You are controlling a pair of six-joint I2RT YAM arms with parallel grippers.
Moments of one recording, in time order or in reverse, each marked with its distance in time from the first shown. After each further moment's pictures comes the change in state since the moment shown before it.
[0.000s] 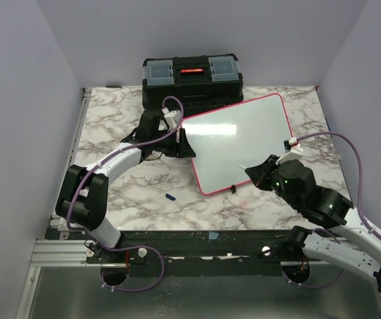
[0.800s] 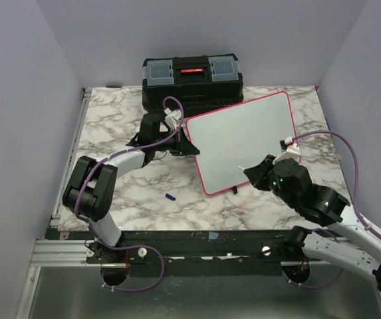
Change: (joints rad) left arm 0.006 0.098 -0.077 0.390 0.132 -0.181; right arm 0.000 0.031 0.000 -0.008 0.000 -0.002
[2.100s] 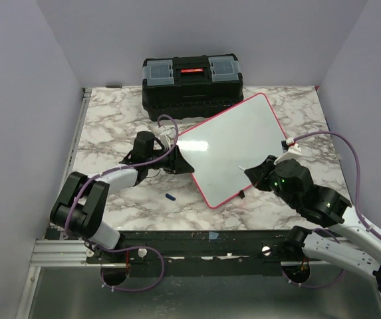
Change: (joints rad) left arm -0.006 -0.171 -0.273 0.071 0.025 0.002; right arm 0.000 -0.013 0.000 -0.006 0.000 0.001
